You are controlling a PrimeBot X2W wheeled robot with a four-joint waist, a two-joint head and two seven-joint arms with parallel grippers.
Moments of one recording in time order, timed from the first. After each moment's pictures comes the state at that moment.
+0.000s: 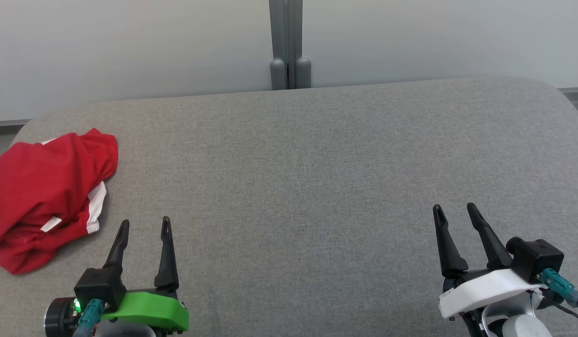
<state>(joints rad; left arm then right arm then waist) 0.02 0.08 -0.10 0.05 -0.20 0.03 -0.14 0.02 -0.05 0.03 0.06 0.27 0.13 -0.15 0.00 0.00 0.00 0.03</state>
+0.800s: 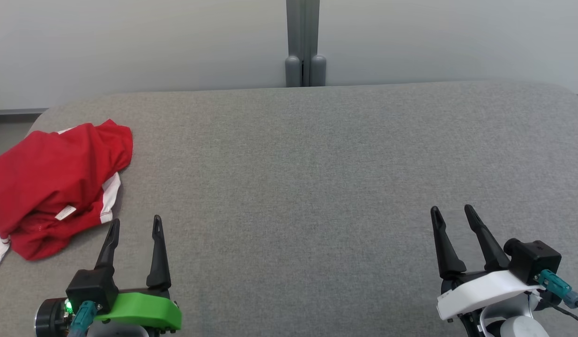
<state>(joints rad) 0.02 0.10 -0.10 0.04 -0.21 0.05 -0.16 0.02 -0.05 0.04 0.07 0.28 0.13 -0.15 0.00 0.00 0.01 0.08</state>
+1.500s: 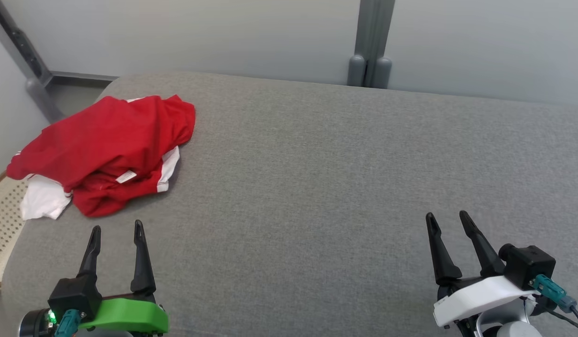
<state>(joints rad) 0.04 0.12 -0.07 0.04 -0.23 0.08 -0.18 0.04 -0.05 0.05 0.06 0.27 0.13 -0.15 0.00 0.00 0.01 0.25</state>
